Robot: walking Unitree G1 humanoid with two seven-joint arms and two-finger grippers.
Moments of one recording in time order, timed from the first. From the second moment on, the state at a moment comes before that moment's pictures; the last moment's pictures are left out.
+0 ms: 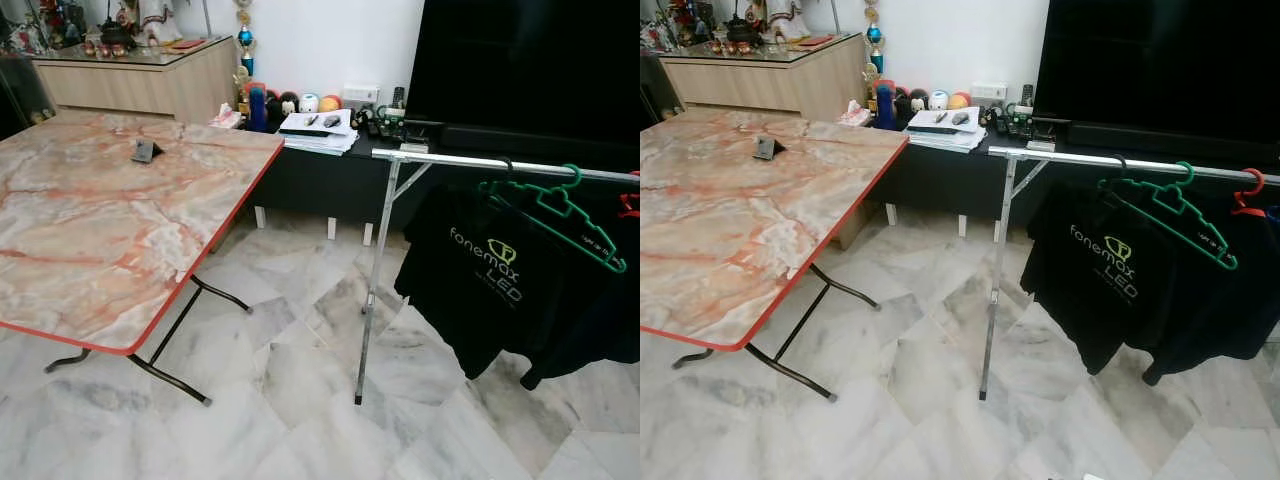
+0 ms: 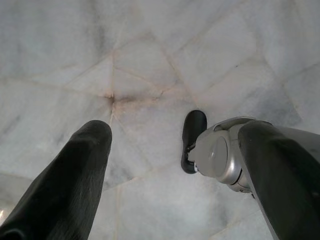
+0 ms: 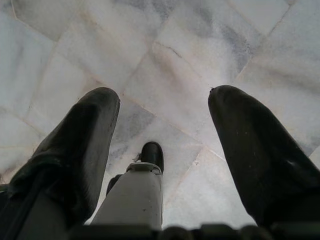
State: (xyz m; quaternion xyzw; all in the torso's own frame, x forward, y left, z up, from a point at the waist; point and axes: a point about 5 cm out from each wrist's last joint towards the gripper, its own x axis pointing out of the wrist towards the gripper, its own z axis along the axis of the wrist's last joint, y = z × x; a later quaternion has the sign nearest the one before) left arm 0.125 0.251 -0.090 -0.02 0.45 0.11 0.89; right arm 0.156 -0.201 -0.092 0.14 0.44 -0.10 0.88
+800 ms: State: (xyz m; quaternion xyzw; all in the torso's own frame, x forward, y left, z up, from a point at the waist) left arm 0.112 0.261 -0.091 -0.02 0.46 0.12 0.88; right arm 0.165 -0.192 -0.090 0.14 0.43 -0.09 0.89
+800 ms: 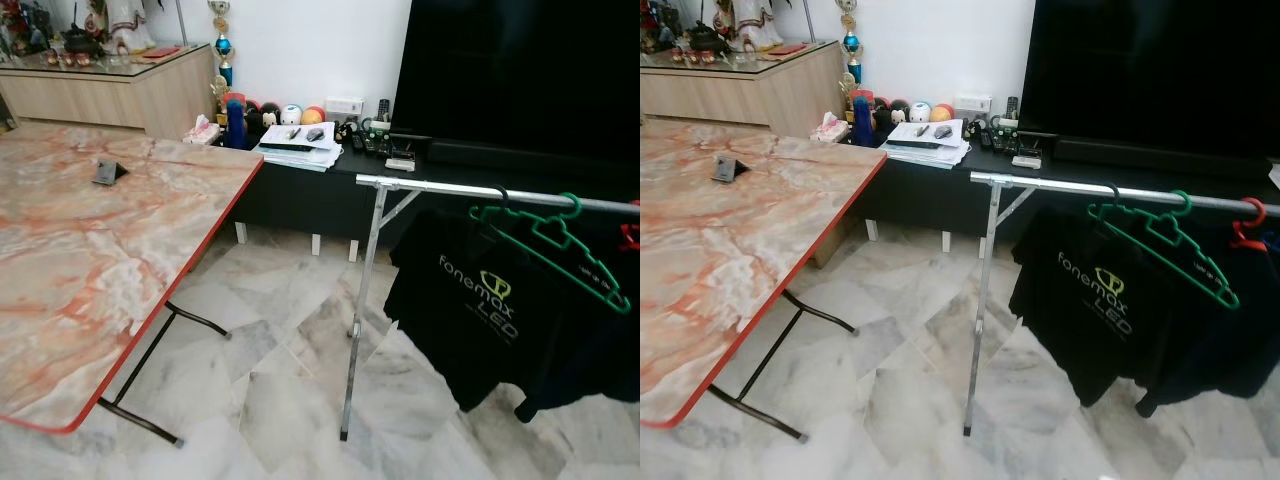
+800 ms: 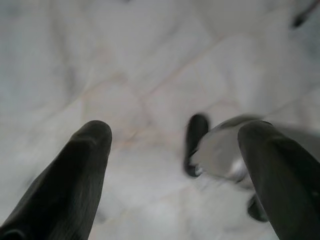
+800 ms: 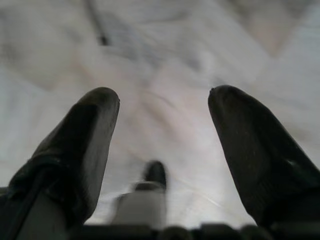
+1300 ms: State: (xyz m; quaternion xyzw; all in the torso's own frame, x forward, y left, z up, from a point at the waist) left arm 0.123 0.249 -0.091 -0.03 0.45 0.12 0.88; right arm 0.162 -0.193 -0.091 0.14 0.43 -0.09 0.88
